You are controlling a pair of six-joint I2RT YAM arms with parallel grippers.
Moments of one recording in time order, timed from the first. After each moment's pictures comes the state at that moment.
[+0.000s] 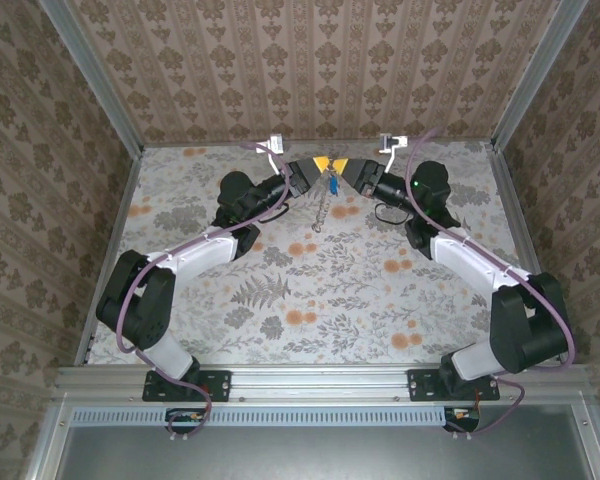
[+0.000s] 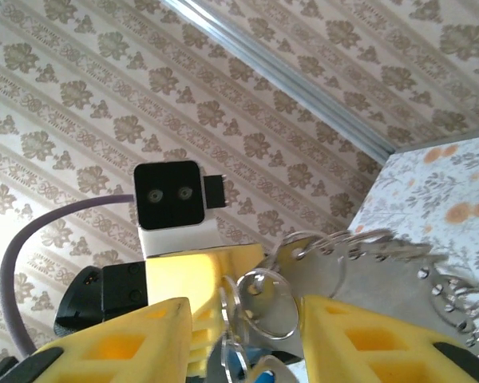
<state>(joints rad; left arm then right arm) -0.61 1.62 1.02 0.94 0.56 -1.09 0.31 1.45 0.96 0.68 -0.70 1.04</state>
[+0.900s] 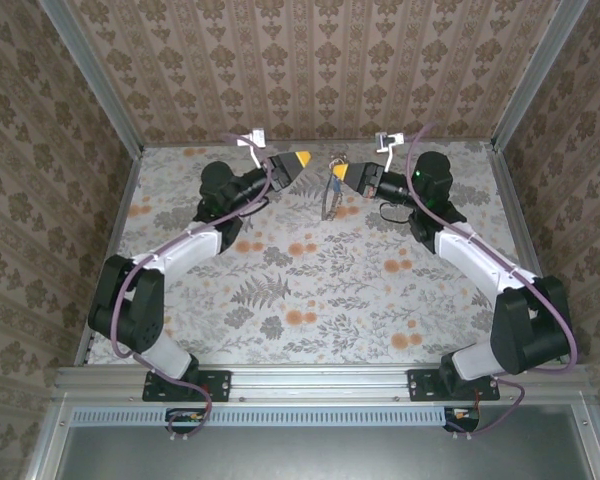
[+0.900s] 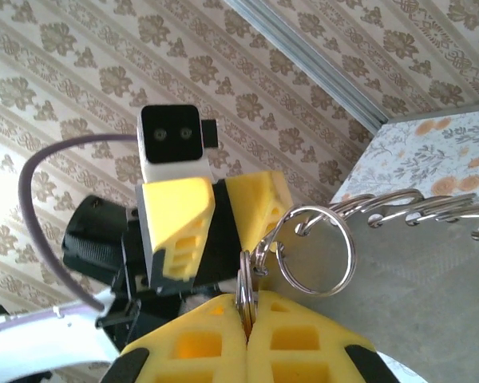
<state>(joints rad) -0.47 1.58 1.03 0.81 0.70 -1.00 0.27 1.44 1.03 0.47 -0.83 0.88</state>
